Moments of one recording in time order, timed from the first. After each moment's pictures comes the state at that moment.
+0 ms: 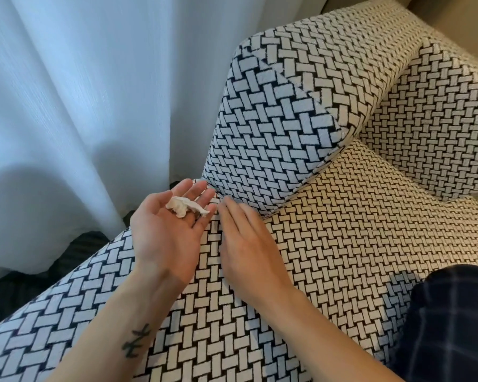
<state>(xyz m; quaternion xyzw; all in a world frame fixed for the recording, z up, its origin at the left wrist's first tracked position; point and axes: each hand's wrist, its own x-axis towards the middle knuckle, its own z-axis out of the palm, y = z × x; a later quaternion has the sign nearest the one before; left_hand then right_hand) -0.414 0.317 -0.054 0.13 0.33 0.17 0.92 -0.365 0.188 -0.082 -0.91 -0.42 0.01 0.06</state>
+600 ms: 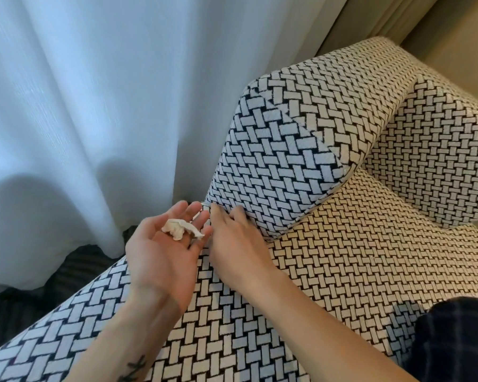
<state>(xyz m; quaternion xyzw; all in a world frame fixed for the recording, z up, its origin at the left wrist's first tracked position) -0.414 0.323 -0.052 0.14 0.36 0.20 0.90 -0.334 0.241 -0.055 -0.92 -0.39 0.11 0.02</state>
